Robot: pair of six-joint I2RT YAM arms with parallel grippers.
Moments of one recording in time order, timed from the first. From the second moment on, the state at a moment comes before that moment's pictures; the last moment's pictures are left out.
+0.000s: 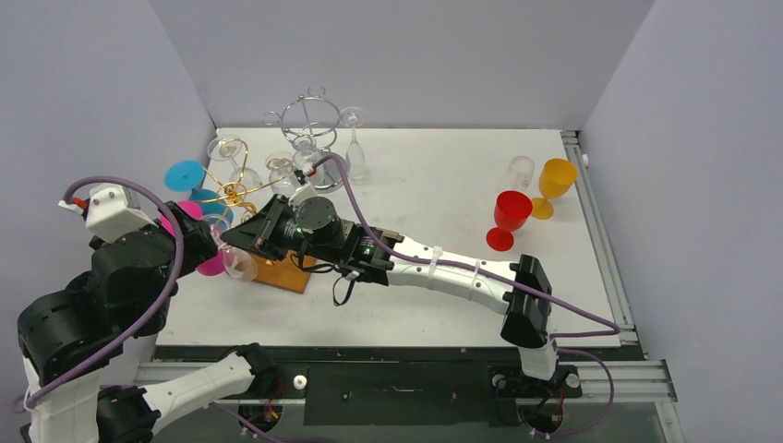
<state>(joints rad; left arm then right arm) -0.81 0.84 1.79 -1.51 -0.99 -0.75 1.25 1.93 1.85 0.00 0.02 1.41</state>
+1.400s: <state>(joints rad) -0.81 0.86 1.79 -1.46 -0.97 -0.74 1.20 1.87 1.75 0.01 0.13 1.40</state>
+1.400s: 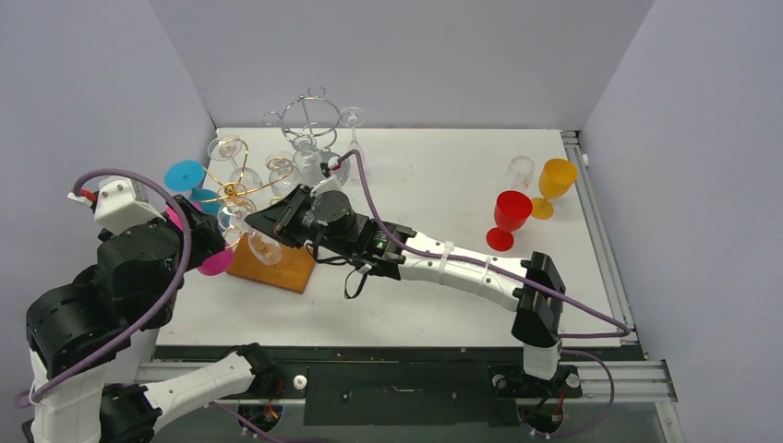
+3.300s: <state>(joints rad) -1.07 1.03 1.21 -0.01 -0.27 -0.03 0.66 0.91 1.13 -0.27 0.13 1.36</state>
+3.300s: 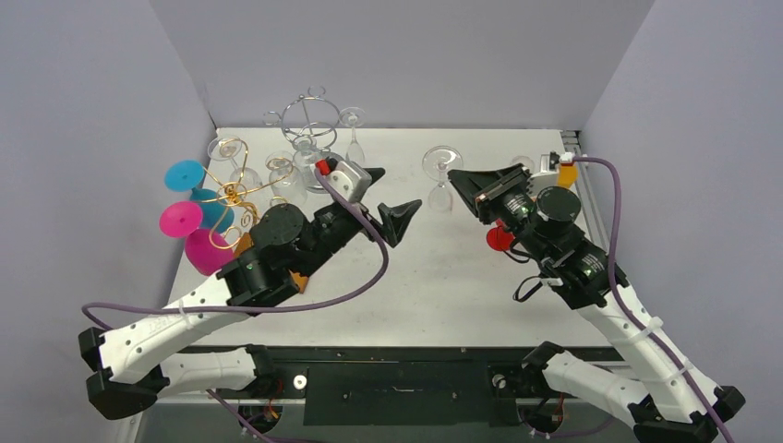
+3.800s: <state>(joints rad) -1.08 1.17 0.97 0.52 -0.20 0.13 0.58 0.87 1.22 -0.43 0.07 1.34</state>
